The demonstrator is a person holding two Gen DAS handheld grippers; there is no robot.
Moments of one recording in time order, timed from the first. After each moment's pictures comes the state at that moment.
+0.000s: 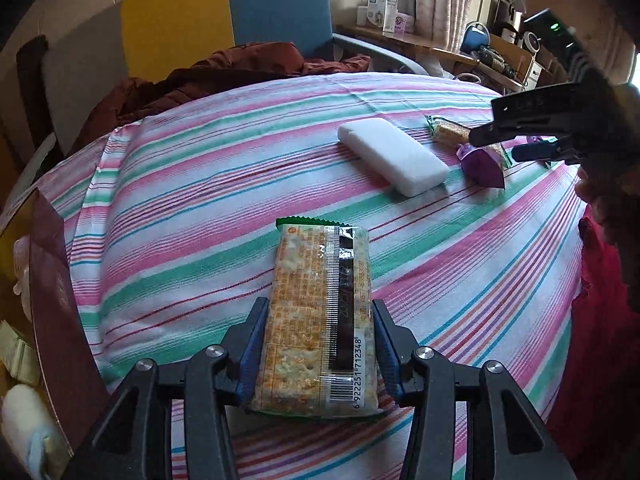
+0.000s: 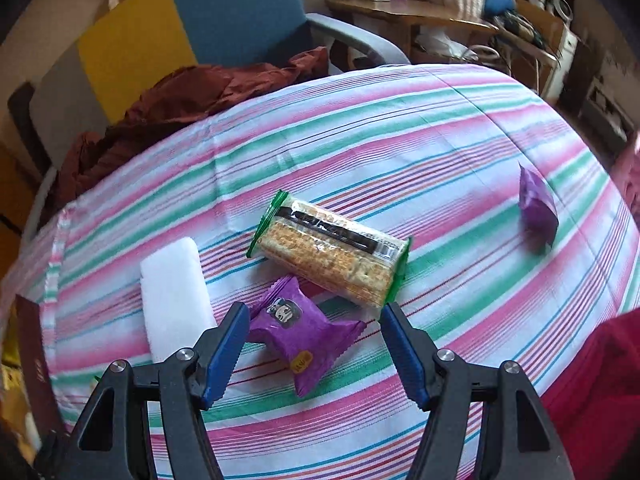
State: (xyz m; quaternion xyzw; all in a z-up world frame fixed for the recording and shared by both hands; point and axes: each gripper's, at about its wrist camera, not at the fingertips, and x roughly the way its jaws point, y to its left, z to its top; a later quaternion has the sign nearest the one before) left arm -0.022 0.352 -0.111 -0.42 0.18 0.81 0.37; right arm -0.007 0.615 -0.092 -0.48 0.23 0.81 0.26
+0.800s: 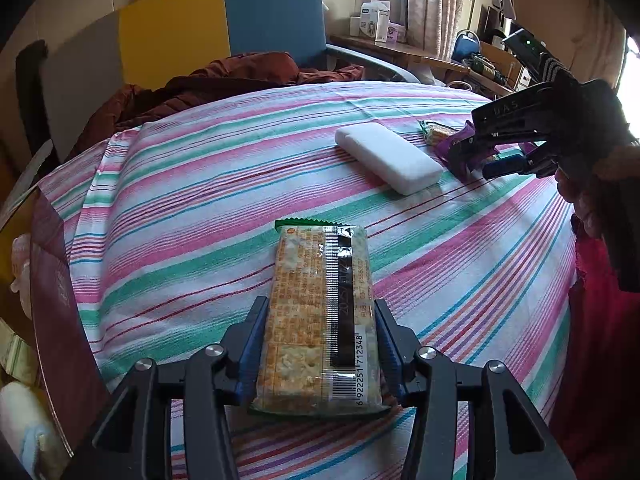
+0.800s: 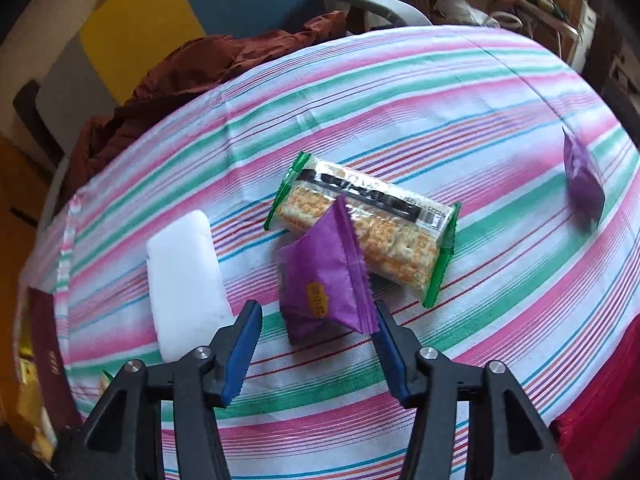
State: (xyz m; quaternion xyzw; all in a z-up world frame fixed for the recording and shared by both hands) left arm -0.020 0.340 -0.111 -0.41 0.17 0.81 0.39; right arm -0.007 0.627 -0.113 -0.50 0.29 0.79 0.21
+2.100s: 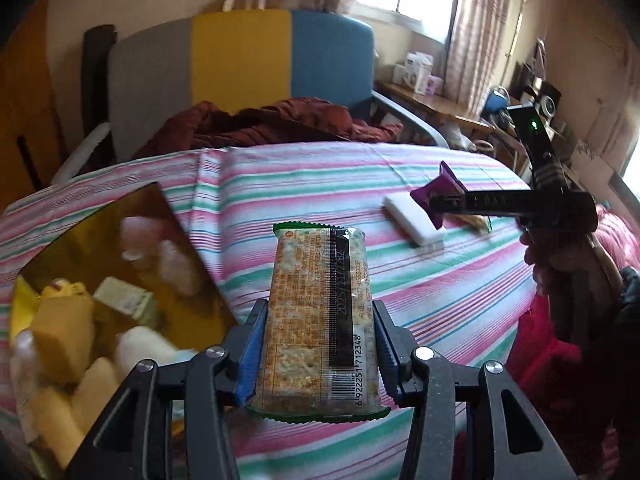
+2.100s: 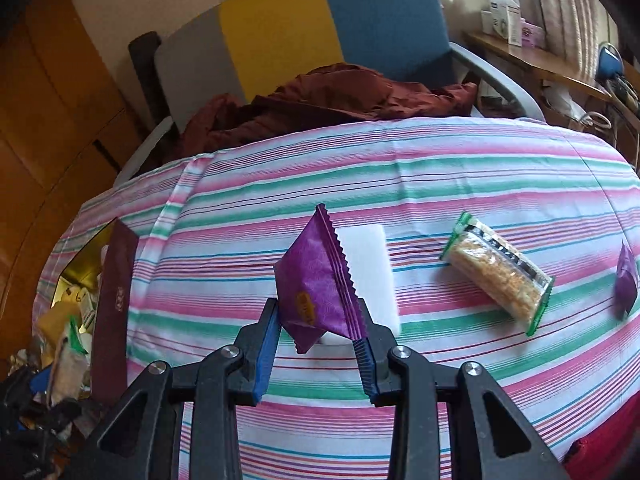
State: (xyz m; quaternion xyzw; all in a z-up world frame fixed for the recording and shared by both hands) left arm -0.008 0.234 -0.016 -0.39 0.09 0.85 0.34; right arm -0.023 0.528 -0.054 -0.44 0.18 0.88 0.06
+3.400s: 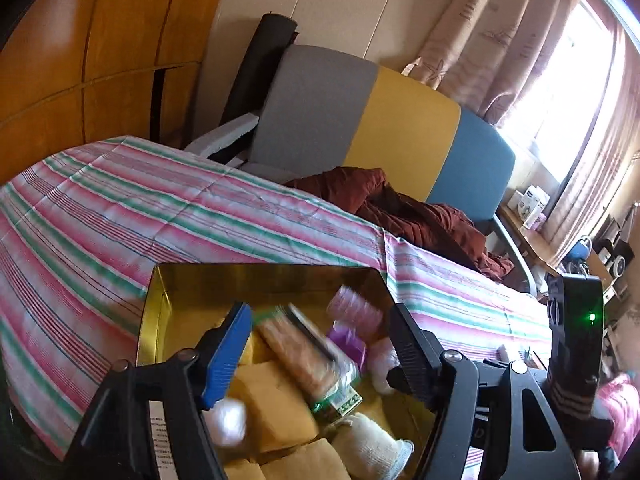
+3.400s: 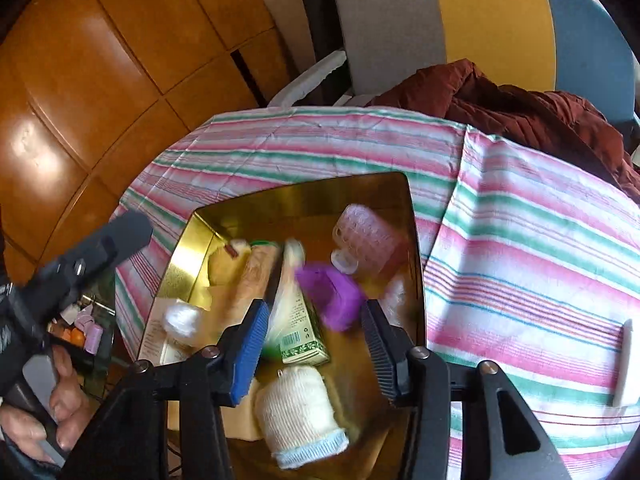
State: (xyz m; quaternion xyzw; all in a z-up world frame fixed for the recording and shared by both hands) left arm -0.129 0.051 0.017 -0.36 -0.11 0.91 0.17; right arm -0.135 0.250 -0.027 -0.48 0.10 0.86 -0.15
